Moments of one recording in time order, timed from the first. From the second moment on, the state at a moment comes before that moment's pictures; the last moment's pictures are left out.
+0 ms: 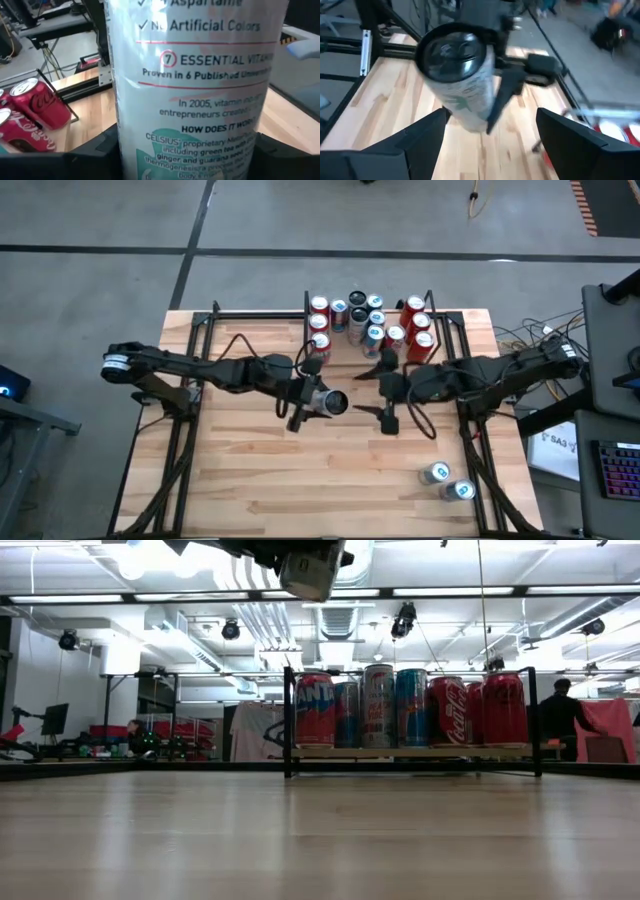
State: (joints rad) left arm -0.03 1.47 1.05 0.08 0.20 0.28; right arm 0.26 1.25 1.24 -0.38 0.31 -0.02
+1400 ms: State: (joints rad) left arm 0.03 1.49 1.05 0.11 0.06 0.31; right arm 0.19 1.37 0.91 0.54 0.32 -0.22
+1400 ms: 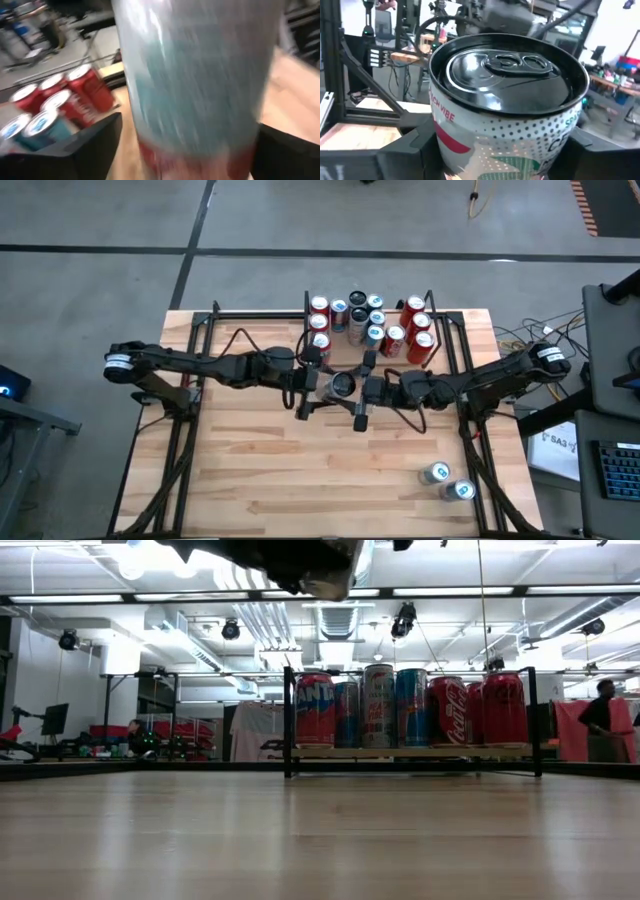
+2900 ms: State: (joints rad) left arm 0.39 1.12 0.85 0.30 0.02 0.52; right arm -0.09 1.59 0.93 0.18 0.79 0.40
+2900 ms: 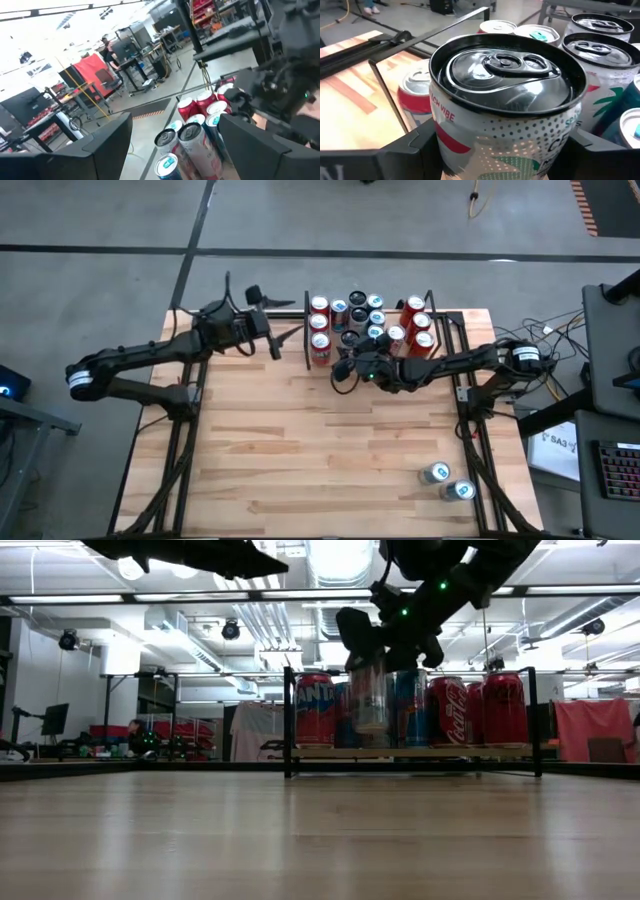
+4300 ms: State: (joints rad) left arm 0.45 1.17 0.85 0.32 0.01 0.58; right arm -0.12 1.64 0.93 0.18 0.91 0.51
